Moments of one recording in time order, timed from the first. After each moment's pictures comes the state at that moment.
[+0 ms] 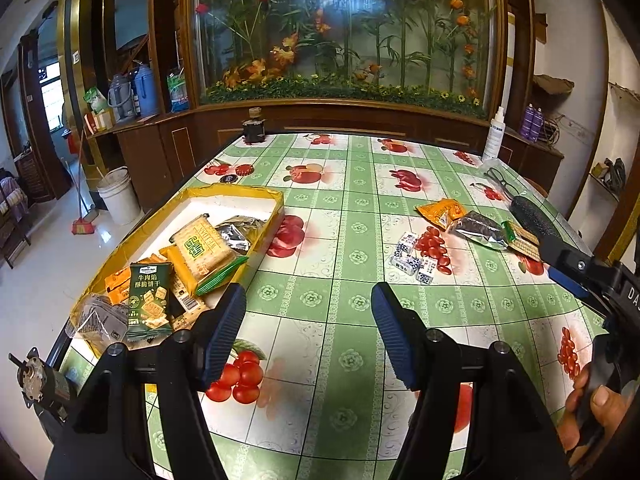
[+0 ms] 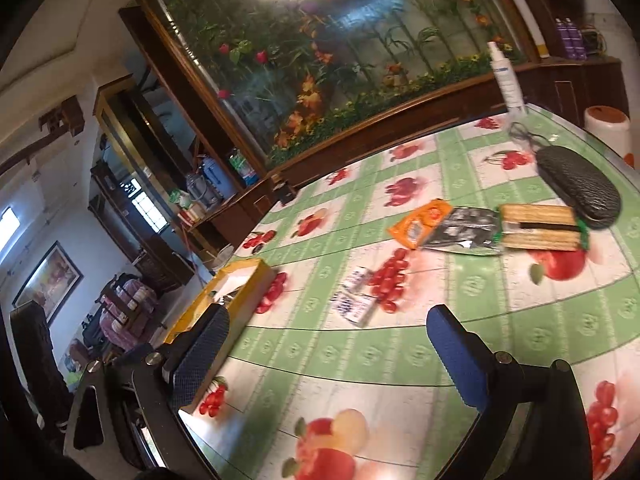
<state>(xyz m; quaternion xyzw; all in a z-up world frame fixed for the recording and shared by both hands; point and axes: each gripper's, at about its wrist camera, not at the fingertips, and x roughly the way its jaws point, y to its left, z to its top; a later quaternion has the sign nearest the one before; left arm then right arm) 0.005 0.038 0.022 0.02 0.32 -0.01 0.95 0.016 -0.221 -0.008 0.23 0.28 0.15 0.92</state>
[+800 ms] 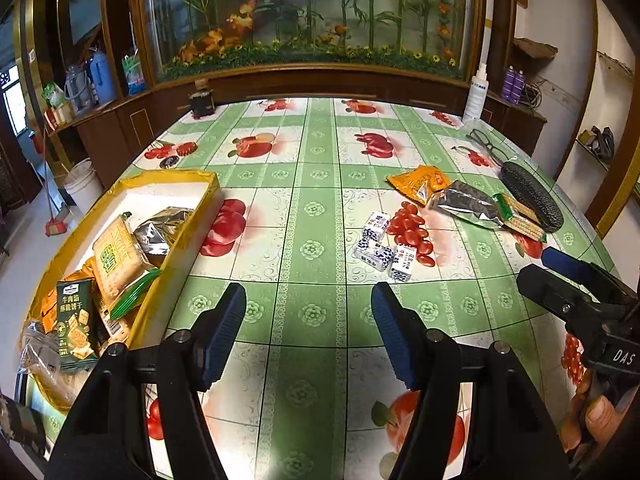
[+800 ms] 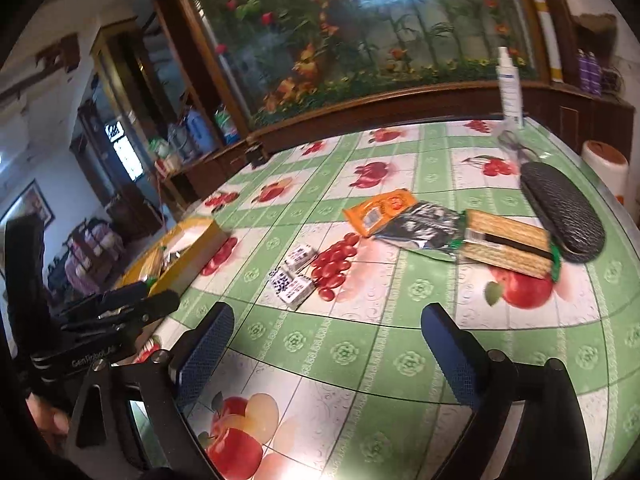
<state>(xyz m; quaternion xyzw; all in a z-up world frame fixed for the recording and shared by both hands) 0.068 -0.002 -0.010 0.03 0.39 -0.06 0.92 0.047 -0.216 -0.023 0.10 0.33 0.15 0.93</state>
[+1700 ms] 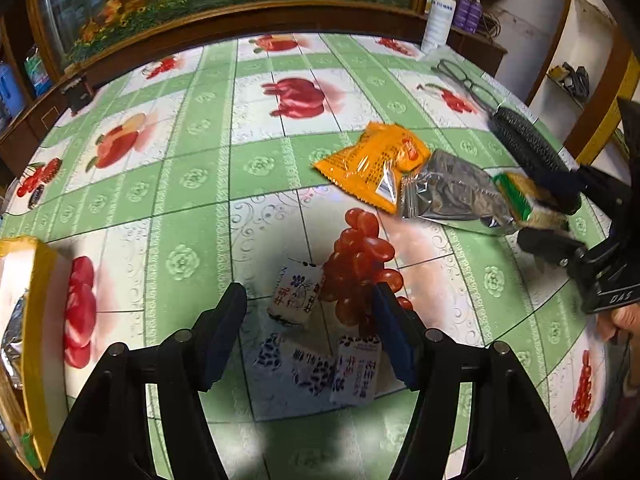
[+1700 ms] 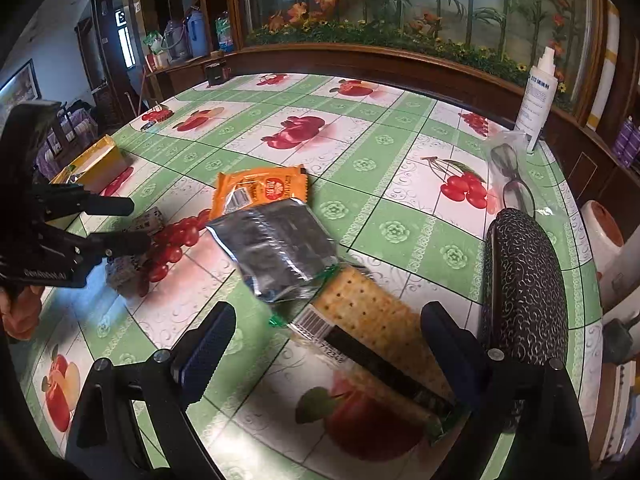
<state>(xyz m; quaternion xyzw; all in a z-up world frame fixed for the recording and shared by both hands) 0.192 -0.083 -0.066 0.09 0.49 -0.17 0.85 0.170 -0.298 -0.058 -0.07 0.43 0.16 0.89</state>
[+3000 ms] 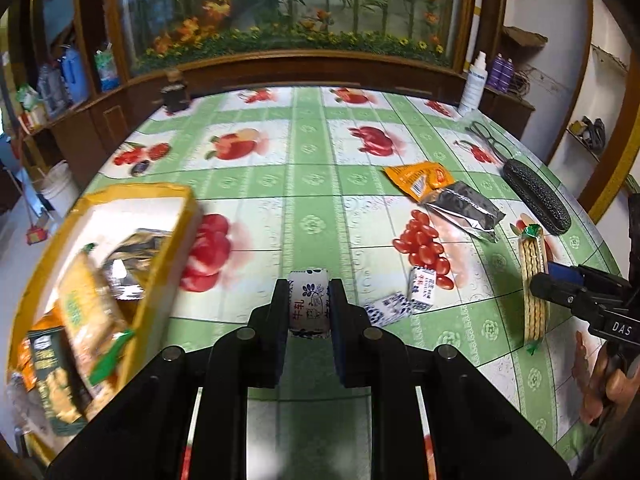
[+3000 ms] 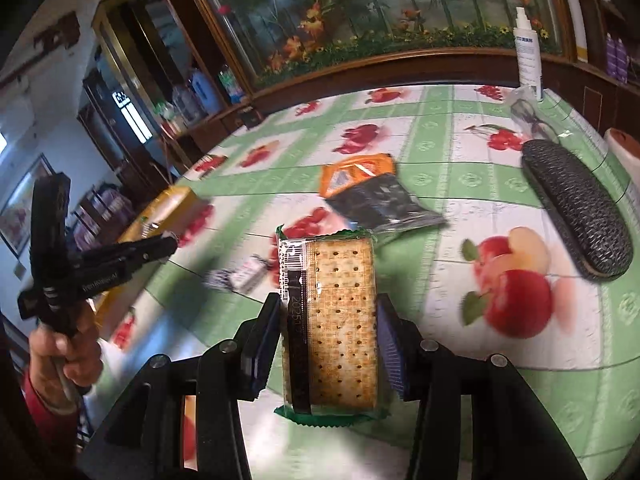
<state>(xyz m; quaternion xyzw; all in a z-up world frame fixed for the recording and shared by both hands) 0.111 0.010 -0.015 0.04 0.40 -0.09 0.91 0.087 -0.251 -0.044 0.12 0.39 0.20 0.89</state>
